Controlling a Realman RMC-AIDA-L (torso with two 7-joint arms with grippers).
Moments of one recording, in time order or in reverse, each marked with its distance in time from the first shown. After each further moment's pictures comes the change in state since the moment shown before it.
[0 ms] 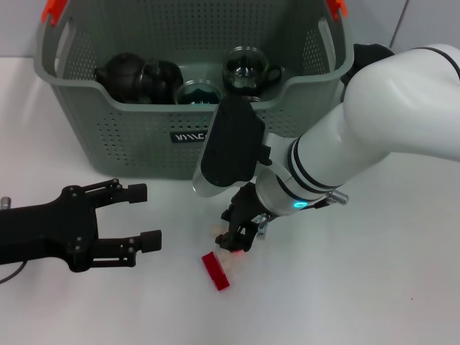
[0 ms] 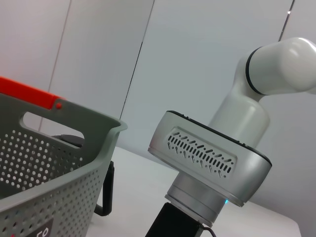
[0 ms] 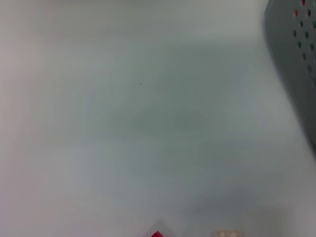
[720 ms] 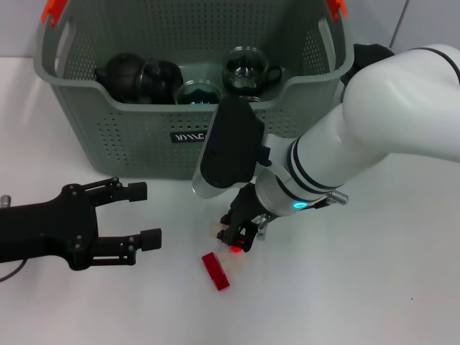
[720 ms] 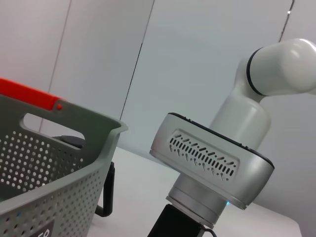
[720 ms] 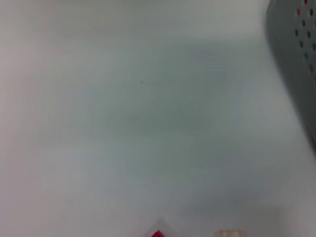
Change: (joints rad) left arm -0.003 0.002 0.000 0.000 -0.001 -0.001 -0.001; right arm 0.001 0.000 -0.005 -0.001 -0.002 0.000 0.000
